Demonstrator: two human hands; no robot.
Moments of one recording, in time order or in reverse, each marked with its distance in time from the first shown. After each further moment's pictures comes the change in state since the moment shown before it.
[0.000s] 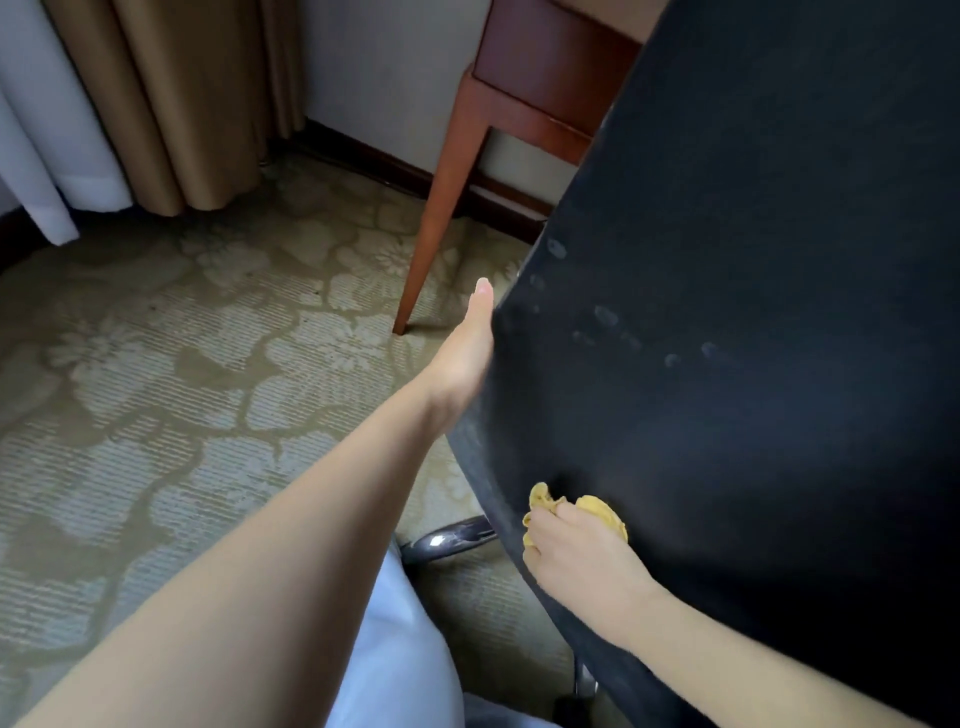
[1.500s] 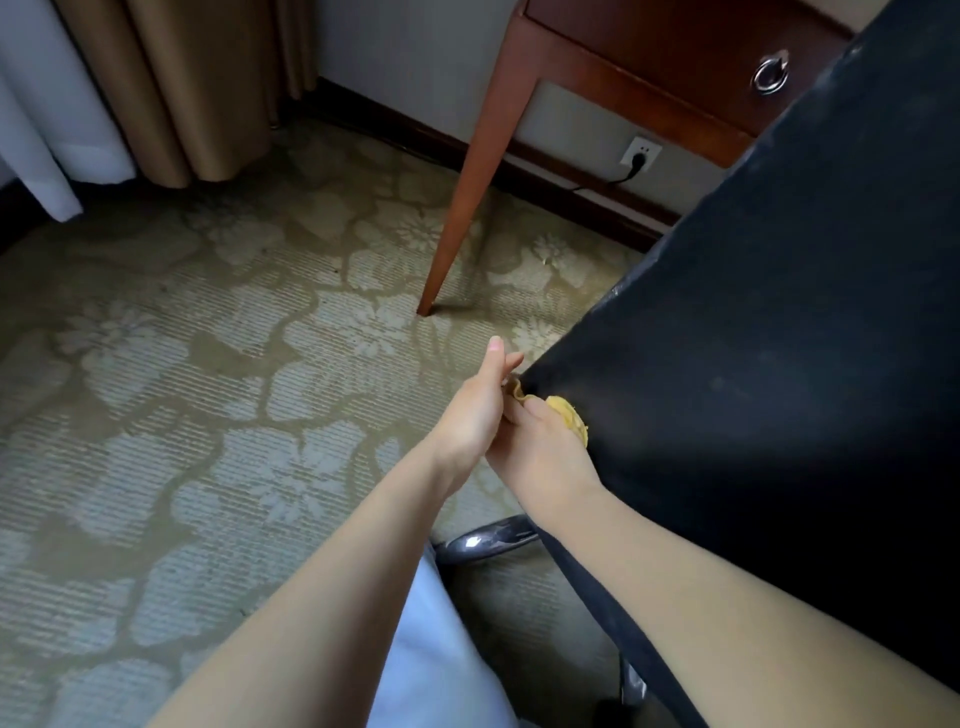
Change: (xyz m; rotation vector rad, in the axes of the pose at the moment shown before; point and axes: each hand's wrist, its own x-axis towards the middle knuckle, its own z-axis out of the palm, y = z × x) left_hand 0.041 -0.073 -0.049 -0.024 -0.045 -0.035; right_hand 0.142 0.021 -0.041 0.287 0.327 0.193
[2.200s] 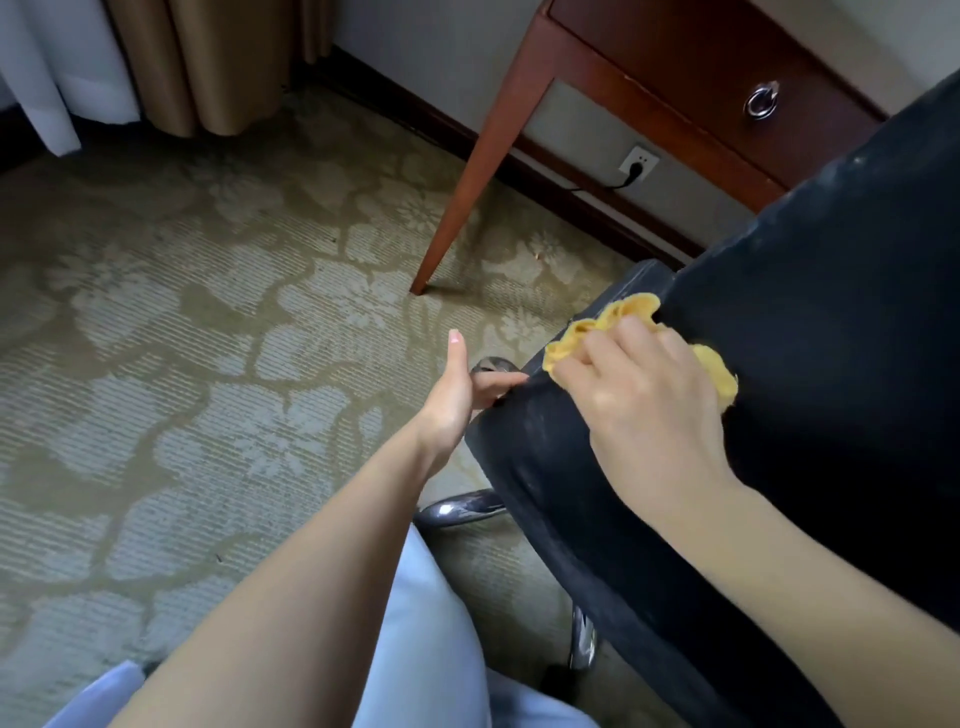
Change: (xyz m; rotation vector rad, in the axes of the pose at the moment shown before) left_hand -0.022 -0.020 -0.001 -0.116 -0.004 -0.062; right_hand -0.084 0.033 -0.111 -0.132 0.456 0.175
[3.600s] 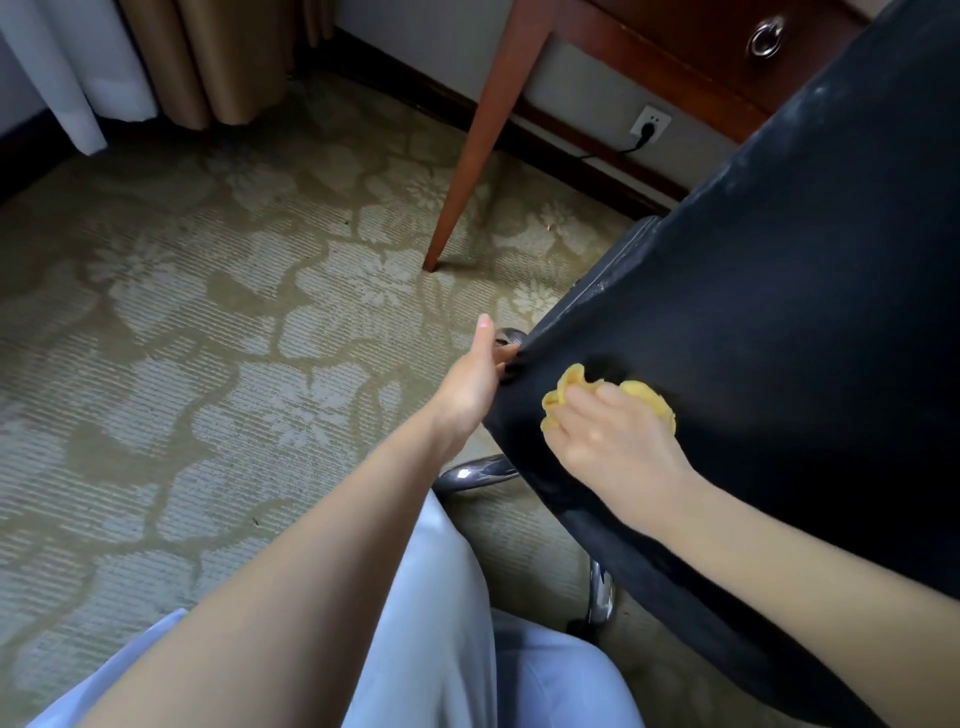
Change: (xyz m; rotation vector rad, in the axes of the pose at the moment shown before) left_hand -0.041 0.000 0.024 0.065 0.074 -0.063; right_hand -0.065 -0.016 0.041 -0.039 -0.368 -0.360
